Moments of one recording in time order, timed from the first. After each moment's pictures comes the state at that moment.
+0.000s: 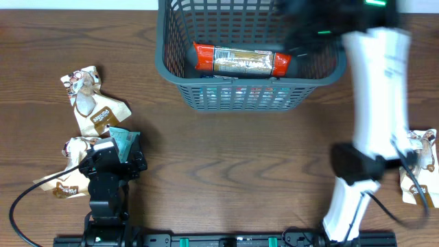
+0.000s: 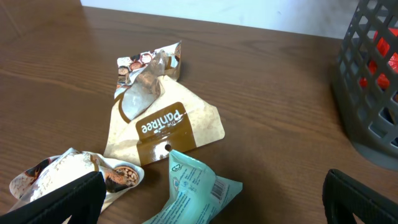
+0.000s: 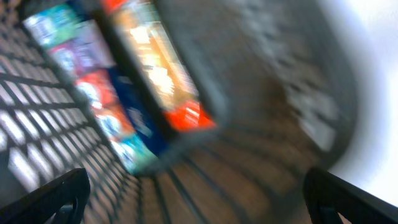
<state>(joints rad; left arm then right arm) -0.04 0.31 0.11 -0.15 -0.23 -0.12 0.13 2.08 2.69 -1.59 -0.15 -0.80</state>
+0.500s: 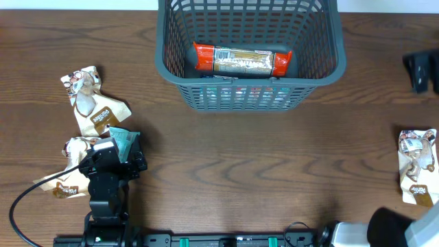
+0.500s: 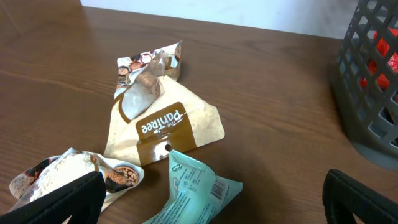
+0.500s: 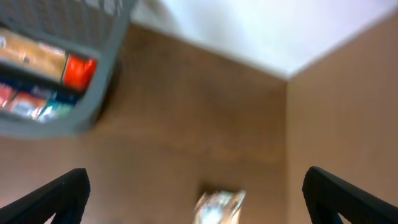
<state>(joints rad) -0.04 0.31 0.11 -0.15 -0.23 -0.12 -0.39 1.57 2.36 -1.55 -0.16 -0.57</state>
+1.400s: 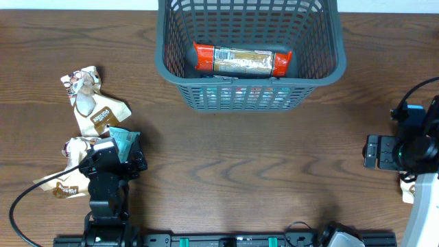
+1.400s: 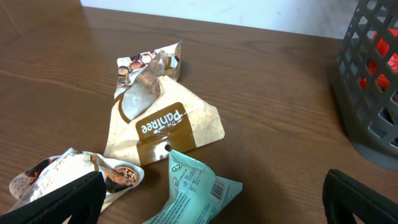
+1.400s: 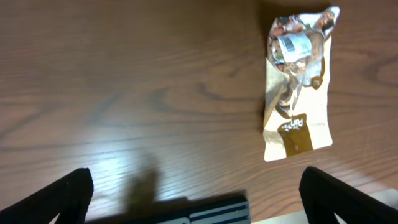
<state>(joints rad) -0.04 0.31 0.11 -0.15 -0.23 -0.12 -0.44 1.13 1.27 -1.36 0.07 -0.30</state>
